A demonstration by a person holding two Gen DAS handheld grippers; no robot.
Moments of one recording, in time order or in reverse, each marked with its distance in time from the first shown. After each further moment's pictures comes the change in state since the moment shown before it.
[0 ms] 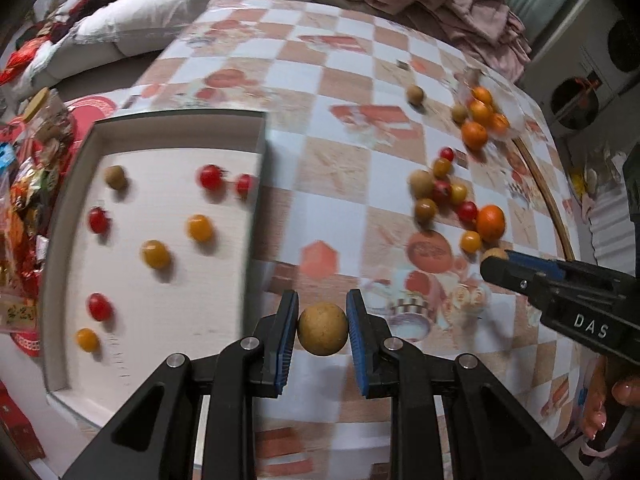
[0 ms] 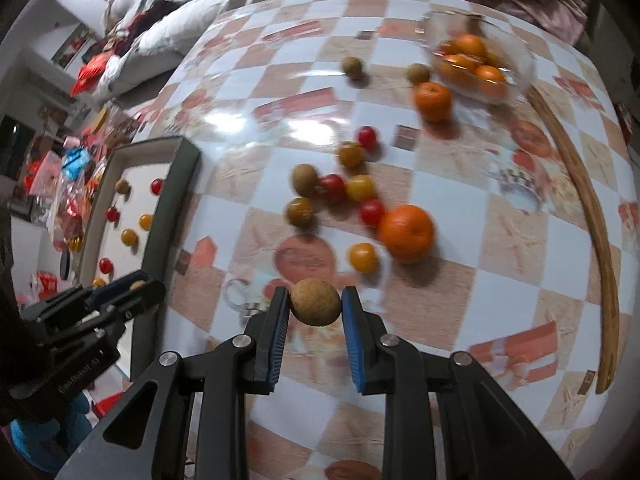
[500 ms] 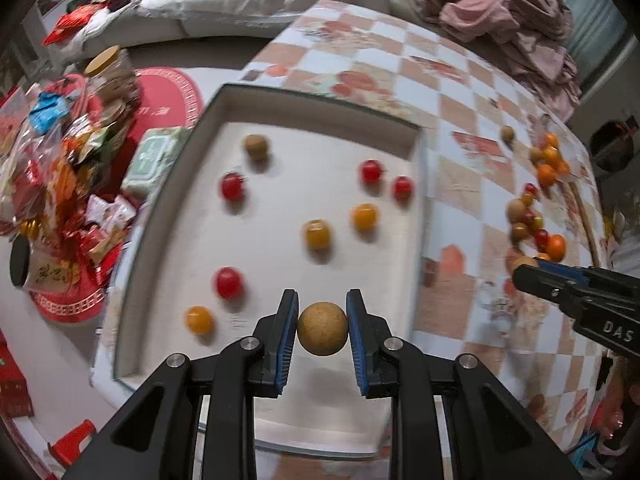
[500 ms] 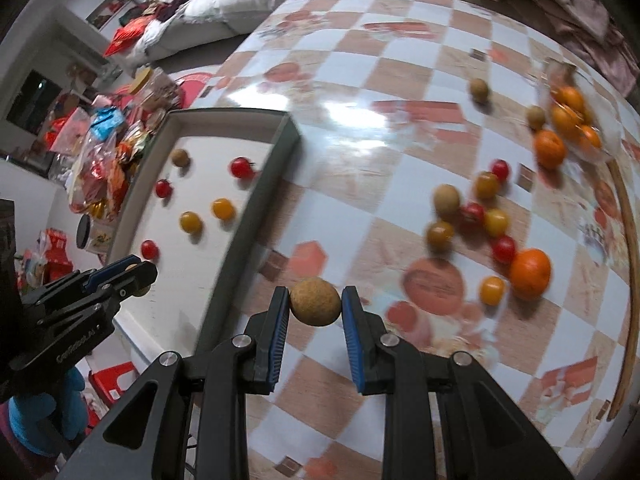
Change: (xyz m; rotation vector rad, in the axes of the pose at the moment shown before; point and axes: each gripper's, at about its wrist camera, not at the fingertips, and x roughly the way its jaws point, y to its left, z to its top) left arm -0.022 0.108 -0.018 -0.147 -0.024 0.095; right arm 0.022 0.095 0.010 -0.142 0.041 0.051
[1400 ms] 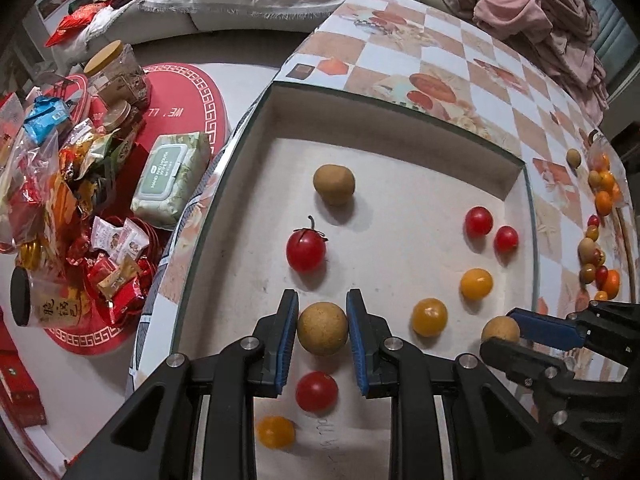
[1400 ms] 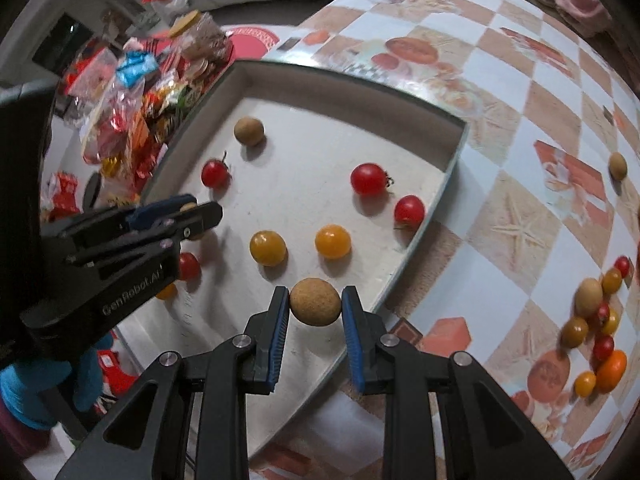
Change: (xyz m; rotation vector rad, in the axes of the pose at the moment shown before) left arm 0.060 0.053 0.052 0.013 0.018 0.052; right arm 0.080 0.092 0.039 -0.184 0.105 0.028
